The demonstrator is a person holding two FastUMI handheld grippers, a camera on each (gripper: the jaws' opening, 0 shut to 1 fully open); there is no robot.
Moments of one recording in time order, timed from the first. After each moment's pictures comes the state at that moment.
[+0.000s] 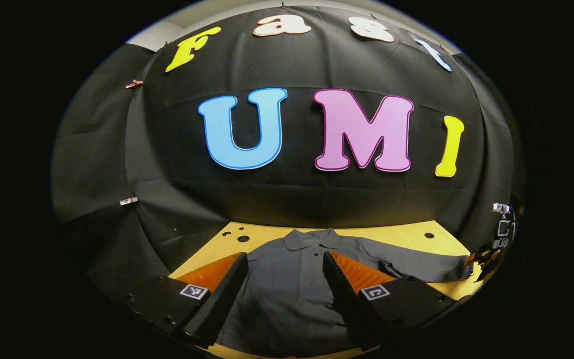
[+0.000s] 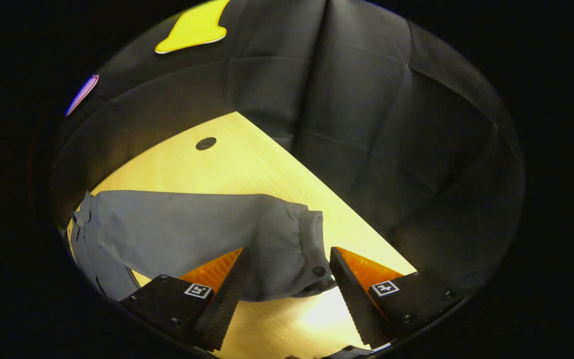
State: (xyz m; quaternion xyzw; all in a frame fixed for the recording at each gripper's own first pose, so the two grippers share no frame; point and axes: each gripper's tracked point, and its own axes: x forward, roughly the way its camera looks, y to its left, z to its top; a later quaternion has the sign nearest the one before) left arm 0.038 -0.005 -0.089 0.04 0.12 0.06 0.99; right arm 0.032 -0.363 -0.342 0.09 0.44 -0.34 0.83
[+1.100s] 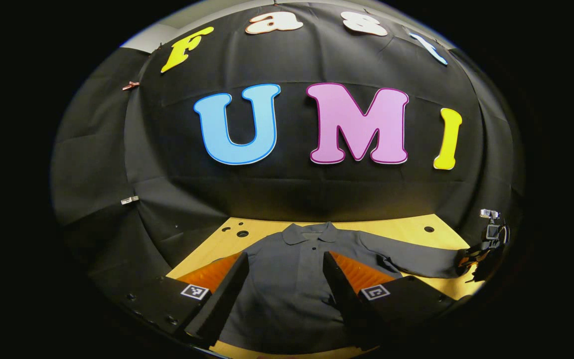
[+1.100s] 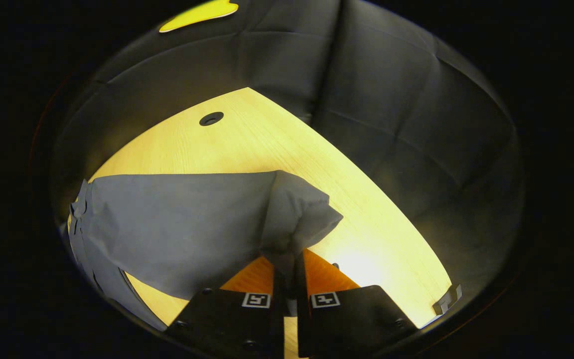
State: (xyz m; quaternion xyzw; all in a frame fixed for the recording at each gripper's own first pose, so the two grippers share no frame) left arm 0.028 -0.019 -0.097 0.05 0.13 0.06 0.99; right arm 0.044 -0.352 -0.354 0.10 0.47 -0.29 0.83
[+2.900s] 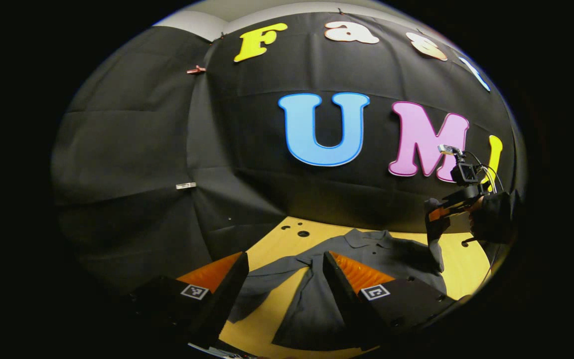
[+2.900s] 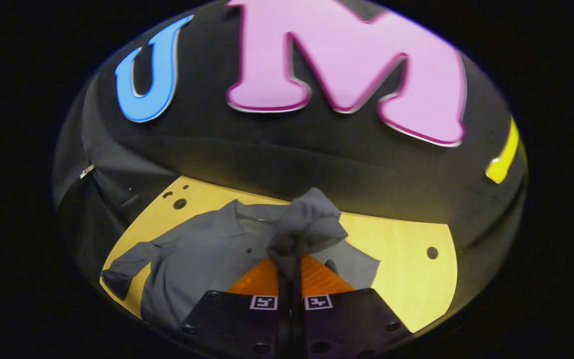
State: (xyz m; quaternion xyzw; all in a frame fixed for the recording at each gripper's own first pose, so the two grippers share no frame) left arm -0.034 0.180 -0.082 -0.01 0.10 0.19 0.98; right arm 0.260 0.114 -0.189 -0.08 0.37 0.11 0.92
